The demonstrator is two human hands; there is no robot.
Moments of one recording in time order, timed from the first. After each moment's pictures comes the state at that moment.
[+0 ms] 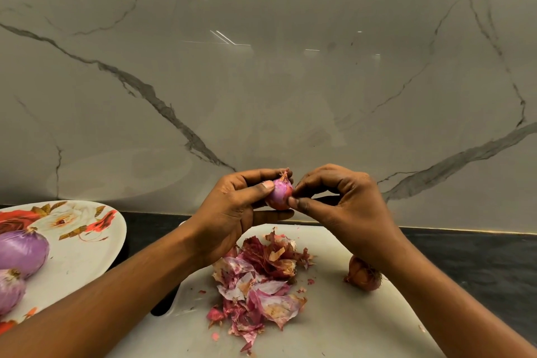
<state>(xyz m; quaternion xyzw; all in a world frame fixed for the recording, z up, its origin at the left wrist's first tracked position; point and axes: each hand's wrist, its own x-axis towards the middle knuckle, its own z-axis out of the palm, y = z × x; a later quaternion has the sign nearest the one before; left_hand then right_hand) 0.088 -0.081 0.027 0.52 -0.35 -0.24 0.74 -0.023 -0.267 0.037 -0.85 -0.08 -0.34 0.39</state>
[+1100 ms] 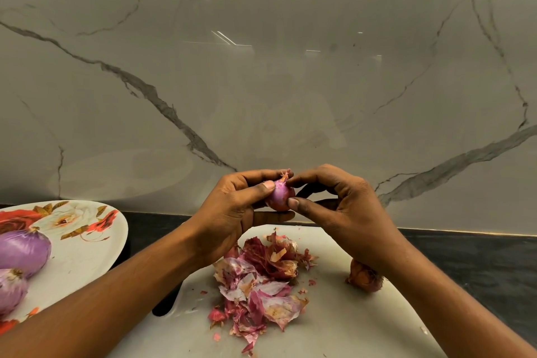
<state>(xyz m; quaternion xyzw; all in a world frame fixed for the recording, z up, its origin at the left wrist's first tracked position) 0.088 -0.079 0.028 0.52 -0.36 -0.24 0.74 -0.025 -0.263 0.038 -0.86 -0.10 -0.32 0.38</state>
